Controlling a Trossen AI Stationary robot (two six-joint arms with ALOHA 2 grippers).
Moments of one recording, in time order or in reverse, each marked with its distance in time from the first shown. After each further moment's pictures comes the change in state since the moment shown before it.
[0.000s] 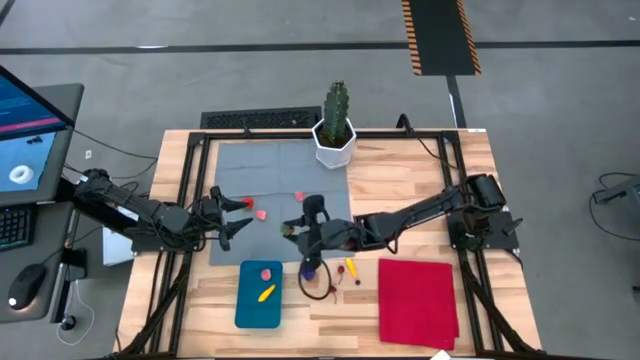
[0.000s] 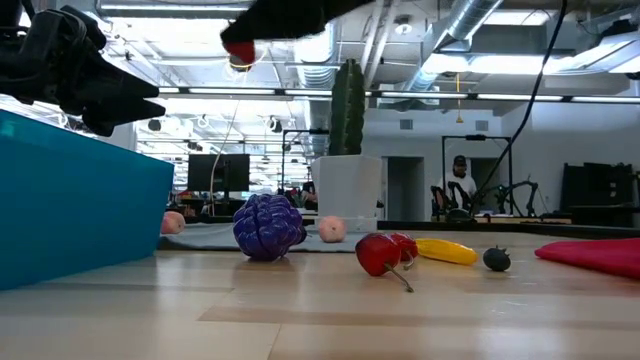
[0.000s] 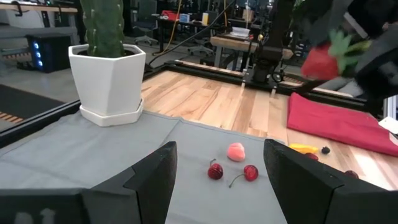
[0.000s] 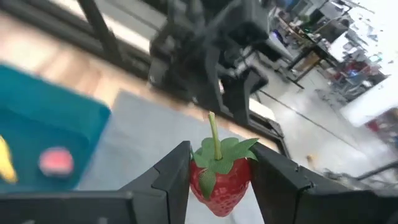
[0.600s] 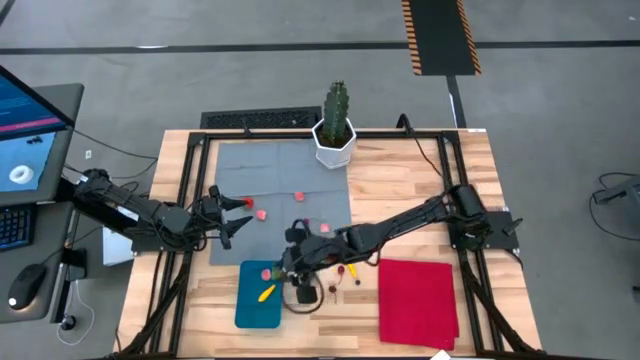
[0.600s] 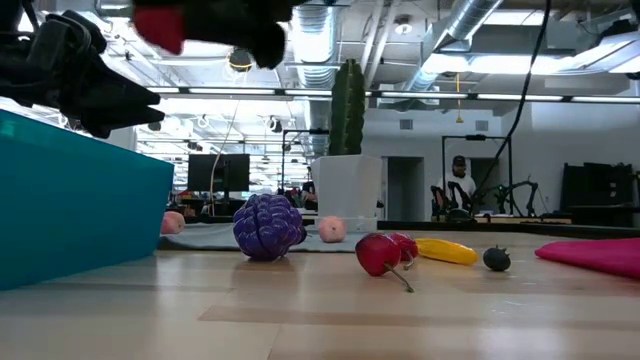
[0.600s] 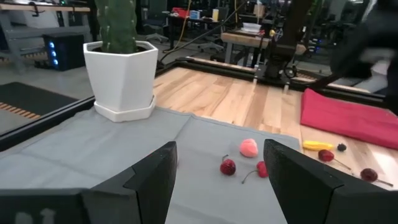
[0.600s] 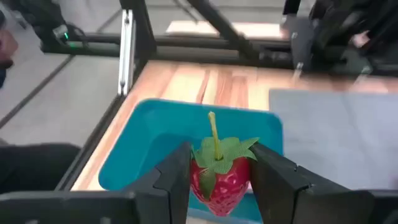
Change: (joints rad) left arm 0.000 0.000 0.000 -0.033 -0.042 -0.004; right arm 0.036 0.181 0.242 -0.216 -0.430 0.541
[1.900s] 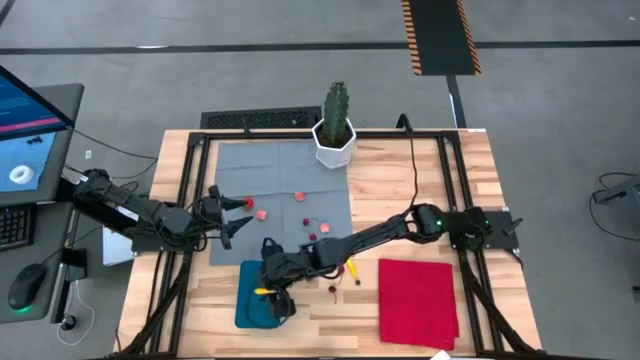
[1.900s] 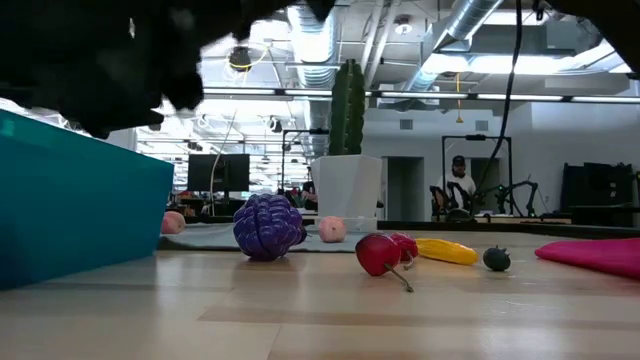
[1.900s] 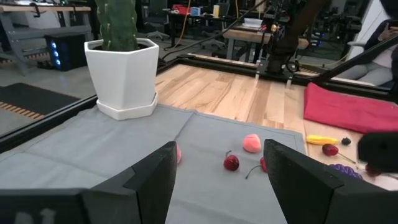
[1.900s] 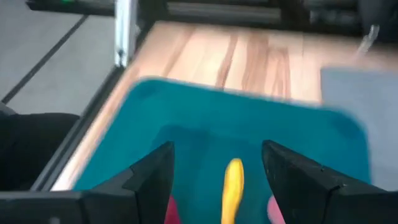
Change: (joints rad) left arm 0.000 0.000 0.001 -0.023 -0.003 0.008; right arm 0.006 0.351 0.467 -0.246 -0.100 -0.029
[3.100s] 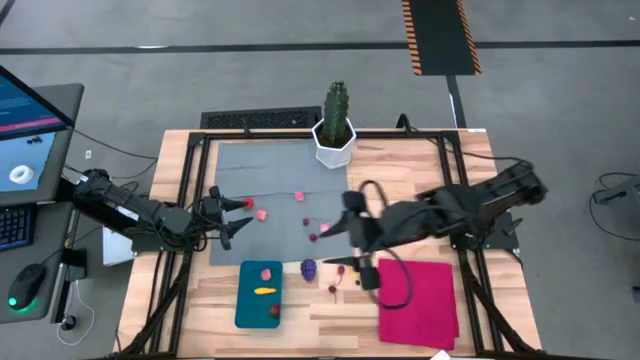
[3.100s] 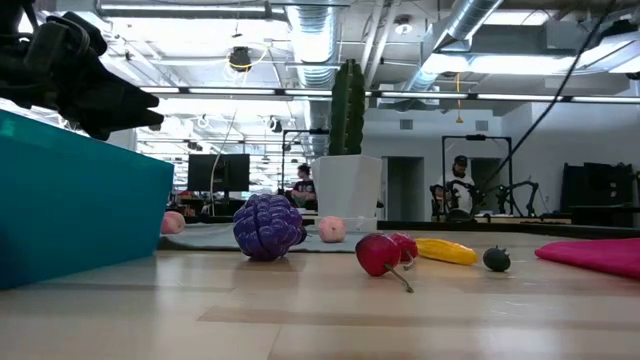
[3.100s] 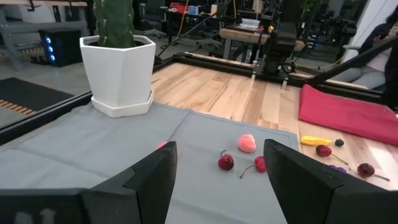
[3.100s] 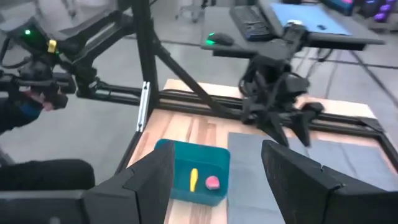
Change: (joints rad) left arm 0.000 0.000 -0.001 -0.003 0.014 -0.027; right arm 0.133 -0.870 -0.347 -0.301 0.324 -0.004
